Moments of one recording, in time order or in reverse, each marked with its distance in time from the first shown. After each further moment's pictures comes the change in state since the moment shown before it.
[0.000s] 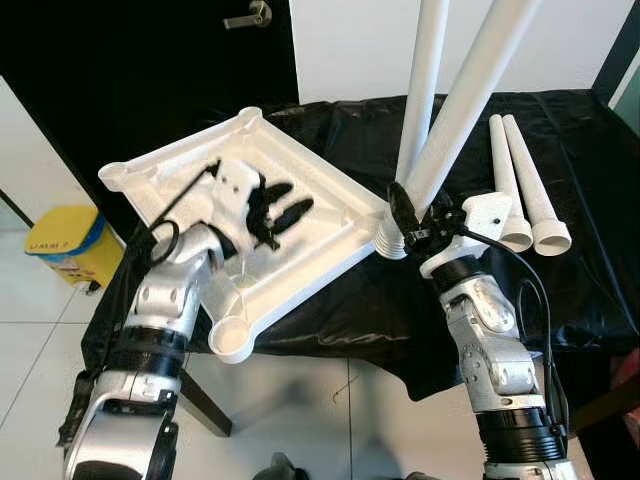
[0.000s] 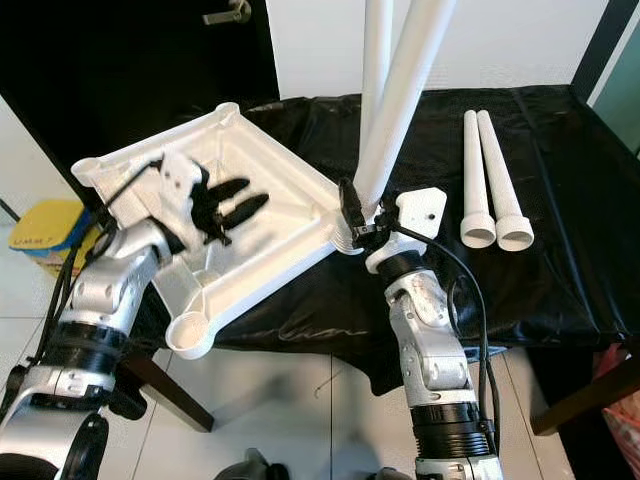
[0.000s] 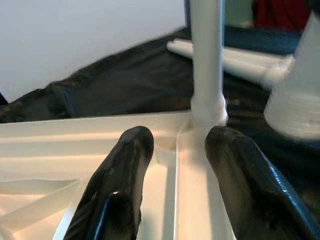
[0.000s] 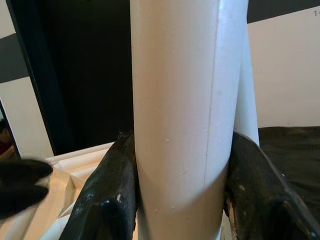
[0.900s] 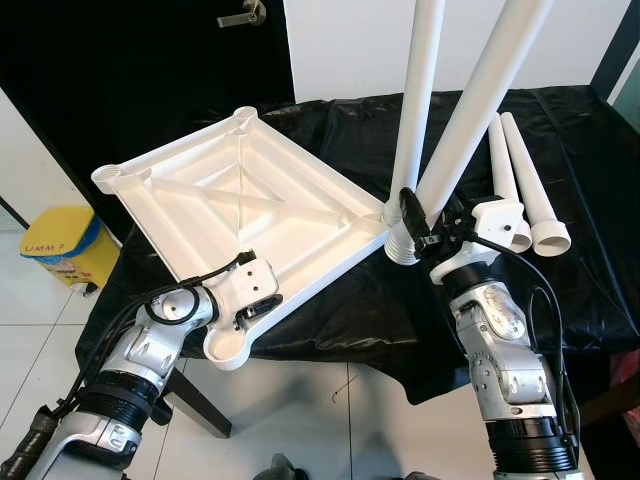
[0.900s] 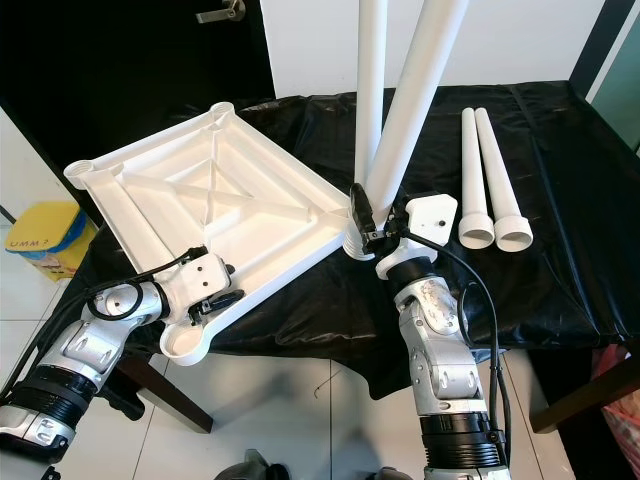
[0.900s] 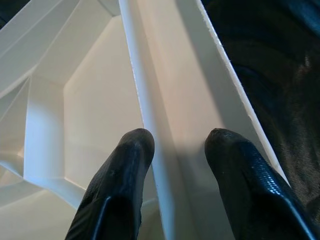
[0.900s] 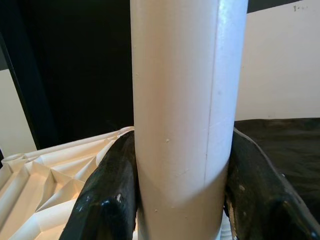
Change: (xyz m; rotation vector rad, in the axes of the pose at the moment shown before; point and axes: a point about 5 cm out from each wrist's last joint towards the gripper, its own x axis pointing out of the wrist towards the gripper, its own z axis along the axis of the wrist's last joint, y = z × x) left arm -0.031 -0.029 -0.071 0.430 0.448 -0.180; right arm -0.010 -0.008 0.001 -0.032 0.022 -0.038
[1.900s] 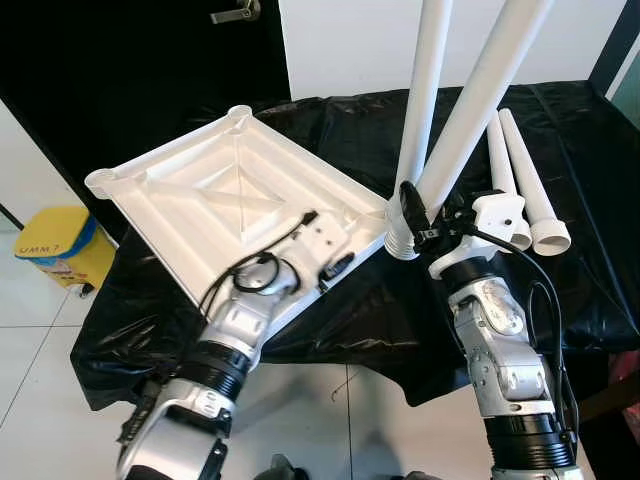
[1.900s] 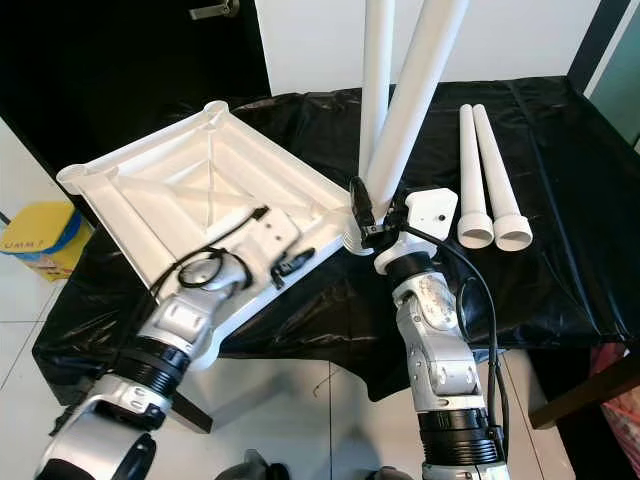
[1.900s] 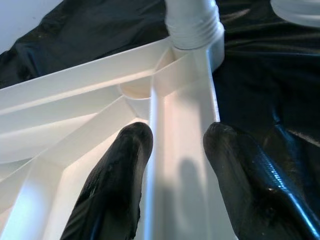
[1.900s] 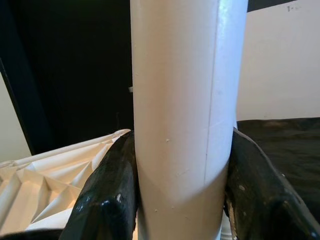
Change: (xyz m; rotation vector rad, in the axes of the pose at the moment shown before) left arm 0.051 0.014 0.074 -0.300 -0.221 0.215; right arm 0.005 0.003 0.005 0.008 -0.015 -0.011
